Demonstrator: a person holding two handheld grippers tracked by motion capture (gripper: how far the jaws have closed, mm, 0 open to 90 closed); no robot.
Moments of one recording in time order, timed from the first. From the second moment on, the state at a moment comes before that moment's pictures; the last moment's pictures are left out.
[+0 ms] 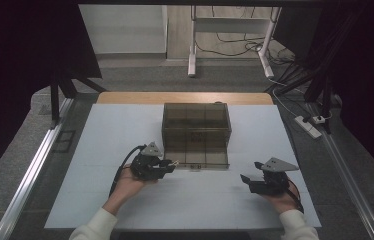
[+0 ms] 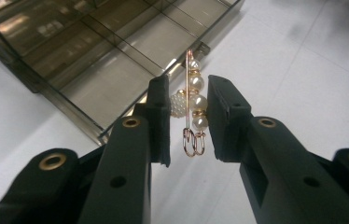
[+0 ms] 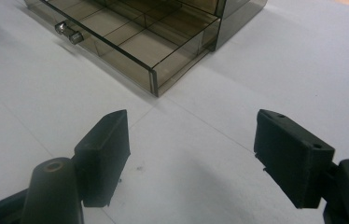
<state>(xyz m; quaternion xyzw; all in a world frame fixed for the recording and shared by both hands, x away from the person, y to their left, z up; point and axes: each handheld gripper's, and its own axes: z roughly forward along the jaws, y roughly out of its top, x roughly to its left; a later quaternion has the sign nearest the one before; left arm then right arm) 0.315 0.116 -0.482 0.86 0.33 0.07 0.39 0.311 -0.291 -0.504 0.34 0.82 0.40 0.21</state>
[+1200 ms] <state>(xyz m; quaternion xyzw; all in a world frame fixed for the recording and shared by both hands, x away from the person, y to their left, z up) 0.352 0.116 -0.485 0.84 0.35 0.10 0.40 0.312 -0.292 -0.505 0.35 0.82 0.39 0.21</state>
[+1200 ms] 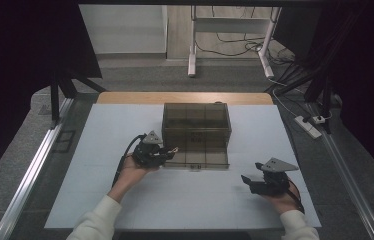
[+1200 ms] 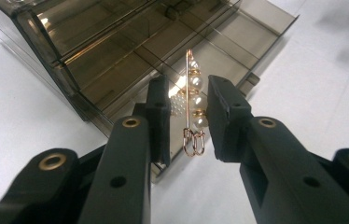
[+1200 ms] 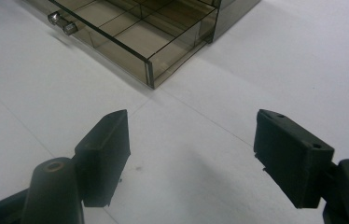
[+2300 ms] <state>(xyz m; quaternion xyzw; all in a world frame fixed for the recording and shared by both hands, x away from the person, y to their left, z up) 0.374 0.103 -0.499 0.85 0.34 0.11 0.38 0.311 -0.291 -0.505 0.35 0.83 0.39 0.21</state>
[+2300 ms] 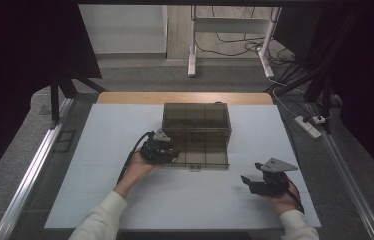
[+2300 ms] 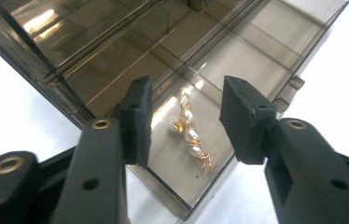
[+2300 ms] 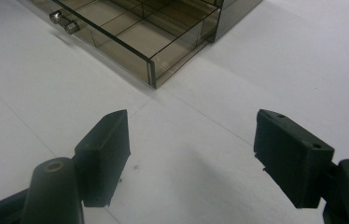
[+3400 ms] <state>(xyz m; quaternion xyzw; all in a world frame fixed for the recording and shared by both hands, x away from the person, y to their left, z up) 0.359 0.110 -0.489 0.85 0.33 0.08 0.40 0.311 -0.292 -0.506 0.35 0.83 0.39 0.21</state>
